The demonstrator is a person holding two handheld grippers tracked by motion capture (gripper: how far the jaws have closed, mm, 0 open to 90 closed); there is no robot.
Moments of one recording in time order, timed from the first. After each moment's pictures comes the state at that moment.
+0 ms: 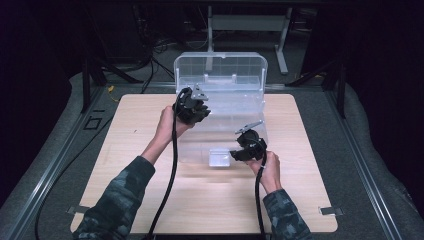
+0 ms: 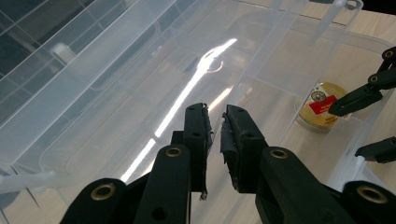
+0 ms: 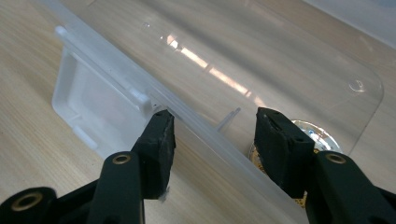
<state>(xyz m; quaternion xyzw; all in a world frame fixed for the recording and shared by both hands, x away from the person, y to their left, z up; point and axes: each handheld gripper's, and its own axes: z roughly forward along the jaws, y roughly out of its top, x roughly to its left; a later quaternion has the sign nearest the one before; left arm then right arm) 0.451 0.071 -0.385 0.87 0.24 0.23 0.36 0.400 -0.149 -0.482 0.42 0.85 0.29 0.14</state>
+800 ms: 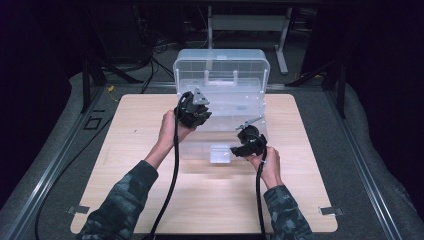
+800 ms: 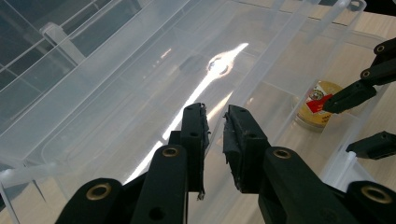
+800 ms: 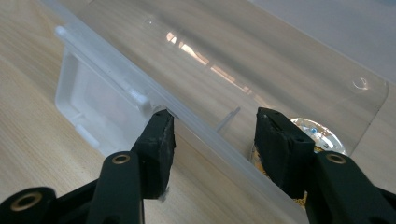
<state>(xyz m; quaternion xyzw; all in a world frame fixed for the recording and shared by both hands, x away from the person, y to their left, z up) 0.444 0.067 -0.394 0.86 0.26 0.25 0.36 0.415 -0.151 -0.481 0.42 0.85 0.28 0.14</state>
